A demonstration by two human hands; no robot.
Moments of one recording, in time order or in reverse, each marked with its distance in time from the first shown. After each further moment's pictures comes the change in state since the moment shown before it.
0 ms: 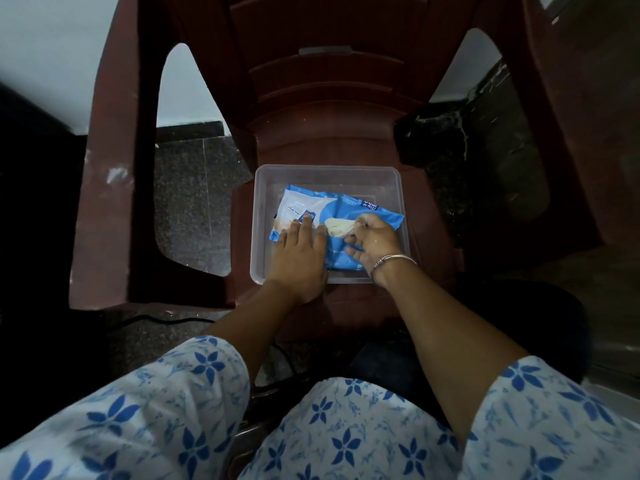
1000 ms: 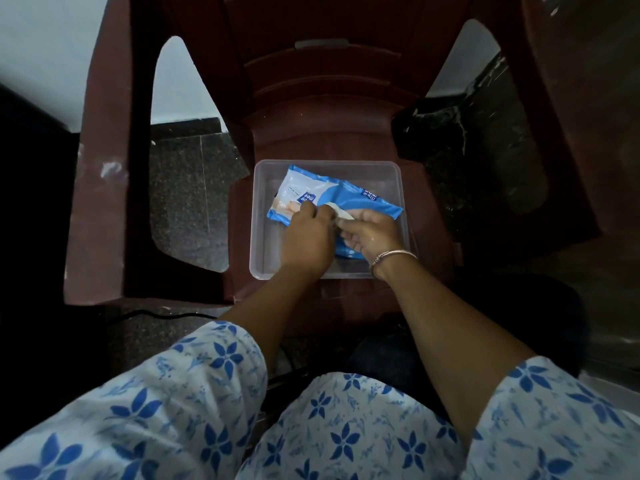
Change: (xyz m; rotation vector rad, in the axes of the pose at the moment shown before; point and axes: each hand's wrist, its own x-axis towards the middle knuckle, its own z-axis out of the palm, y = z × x) left_hand 0.023 0.020 -0.017 -0.341 0.297 -0.123; right_hand -0.006 -0.003 -0.002 -0.031 -0.058 -0.082
